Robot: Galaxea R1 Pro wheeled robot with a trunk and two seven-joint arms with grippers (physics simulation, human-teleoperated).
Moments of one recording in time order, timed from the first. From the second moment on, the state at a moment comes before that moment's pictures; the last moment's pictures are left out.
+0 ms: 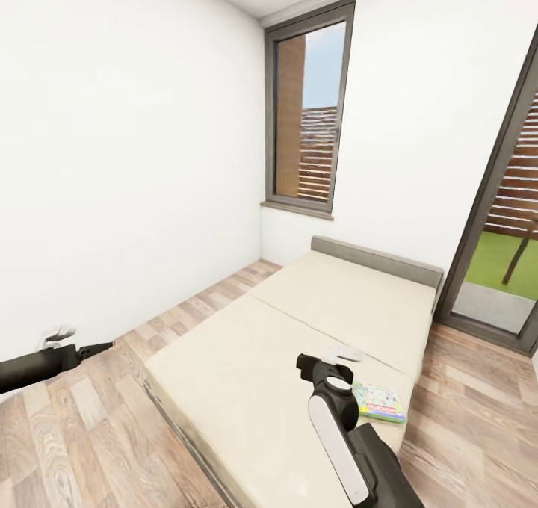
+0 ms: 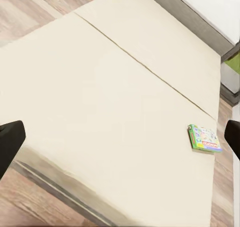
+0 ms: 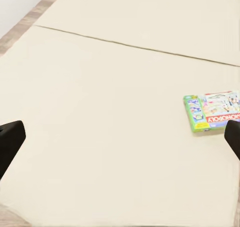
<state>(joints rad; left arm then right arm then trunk) -0.52 0.43 0.53 -1.08 -0.09 0.80 -1.10 -0.35 0.15 0.37 -1.43 -0.48 0.56 -0.80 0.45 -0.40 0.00</state>
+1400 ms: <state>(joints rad) -0.52 0.43 0.52 -1.08 -0.09 0.80 -1.09 -0.35 0.15 0.40 -1.43 -0.48 0.56 -0.80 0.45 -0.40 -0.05</state>
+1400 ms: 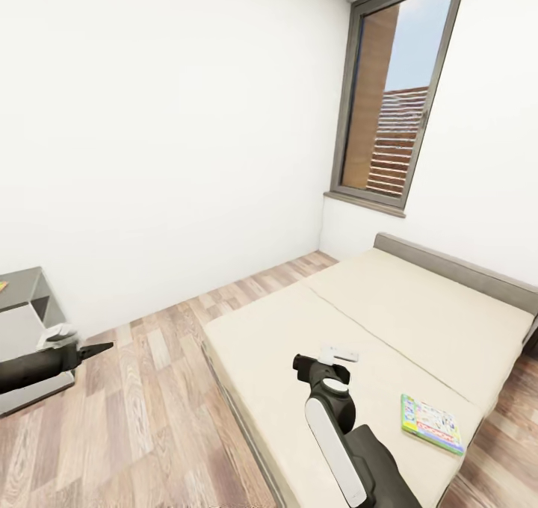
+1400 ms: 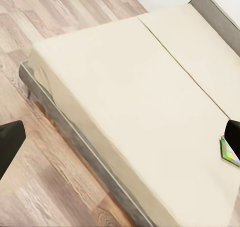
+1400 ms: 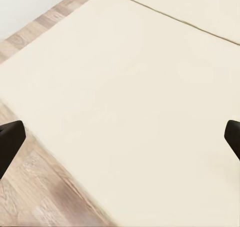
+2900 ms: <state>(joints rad) -0.52 0.43 0.52 -1.08 -0.09 0.80 -1.10 -0.35 0.15 0.41 -1.43 -0.48 0.56 -0.79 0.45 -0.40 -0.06</state>
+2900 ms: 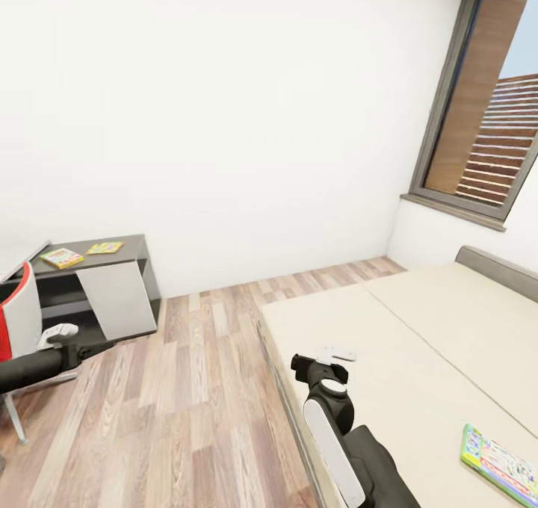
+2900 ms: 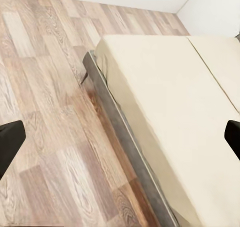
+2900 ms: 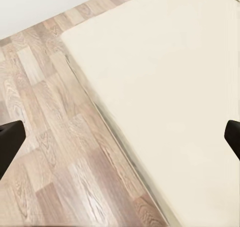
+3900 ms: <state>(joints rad) -0.52 0.43 0.52 -1.08 -0.09 0.80 -1.10 -0.35 0.15 0.41 -1.43 -0.48 0.56 -0.79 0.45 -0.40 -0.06</state>
